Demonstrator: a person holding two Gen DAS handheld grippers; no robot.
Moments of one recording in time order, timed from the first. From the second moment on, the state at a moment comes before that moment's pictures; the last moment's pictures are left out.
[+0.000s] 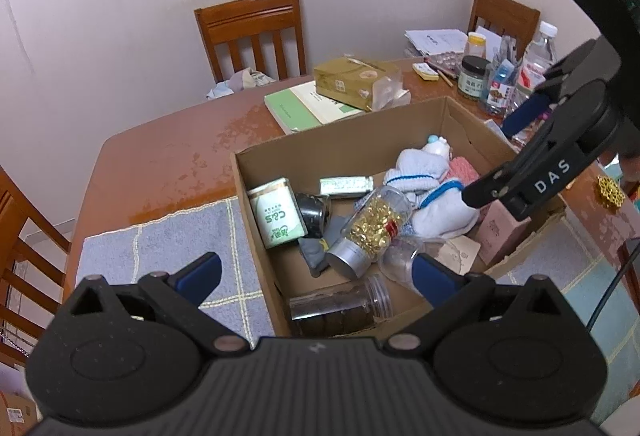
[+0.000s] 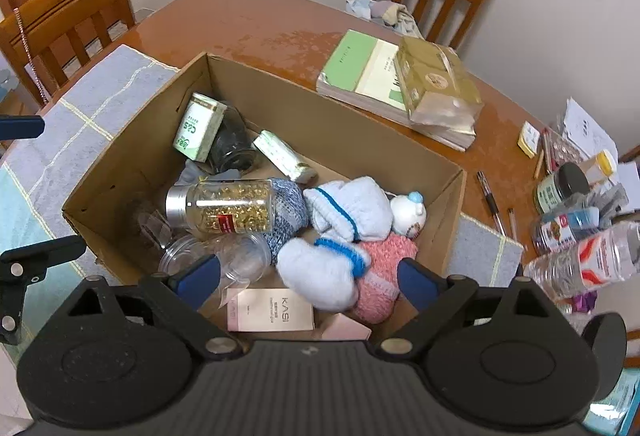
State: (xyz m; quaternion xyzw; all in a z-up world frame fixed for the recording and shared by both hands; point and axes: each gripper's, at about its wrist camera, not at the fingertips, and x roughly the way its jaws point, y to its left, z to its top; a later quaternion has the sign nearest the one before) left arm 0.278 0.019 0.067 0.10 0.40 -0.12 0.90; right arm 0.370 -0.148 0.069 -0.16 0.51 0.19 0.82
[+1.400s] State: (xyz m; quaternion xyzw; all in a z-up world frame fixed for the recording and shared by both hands) left arm 0.231 -0.003 0.064 -0.03 0.45 -0.01 0.89; right arm 0.245 -0.196 0.065 0.01 0.48 0.04 0.88
